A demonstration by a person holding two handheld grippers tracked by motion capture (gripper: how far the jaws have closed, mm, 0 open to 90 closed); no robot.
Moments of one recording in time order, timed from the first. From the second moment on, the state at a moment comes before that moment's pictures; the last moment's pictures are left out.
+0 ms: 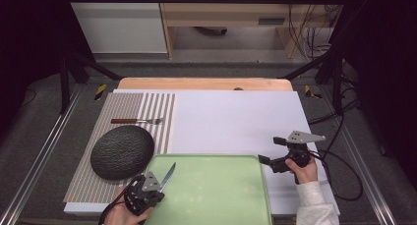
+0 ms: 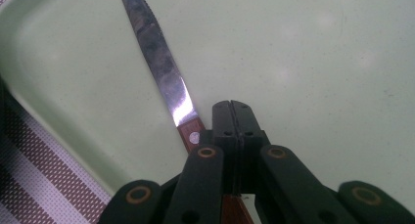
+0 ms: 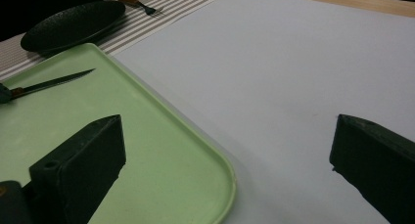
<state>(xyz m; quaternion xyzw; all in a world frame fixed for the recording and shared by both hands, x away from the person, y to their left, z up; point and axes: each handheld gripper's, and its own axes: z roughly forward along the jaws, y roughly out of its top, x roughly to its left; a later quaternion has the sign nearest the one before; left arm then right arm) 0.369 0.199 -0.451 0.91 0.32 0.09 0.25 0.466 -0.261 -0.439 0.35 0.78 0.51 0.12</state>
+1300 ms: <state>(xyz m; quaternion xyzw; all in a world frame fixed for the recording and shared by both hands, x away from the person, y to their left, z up) 0.370 0.210 -0.452 0.89 0.37 0.11 0.24 0.466 -0.260 -0.440 0.35 0.78 0.51 0.12</state>
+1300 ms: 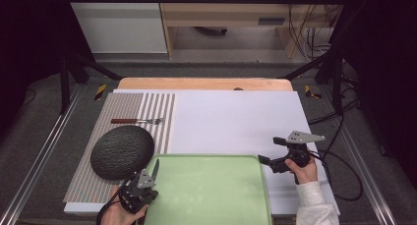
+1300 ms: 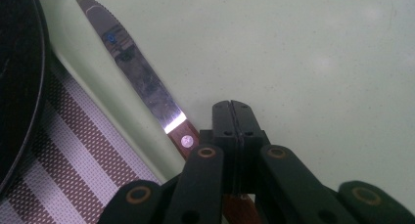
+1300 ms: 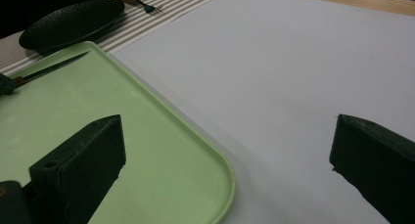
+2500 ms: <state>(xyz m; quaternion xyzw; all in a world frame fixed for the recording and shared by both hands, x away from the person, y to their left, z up) 0.400 0.241 -0.420 0.85 0.34 0.12 0.39 0.465 -0.260 -0.440 0.35 0.78 0.50 0.12</state>
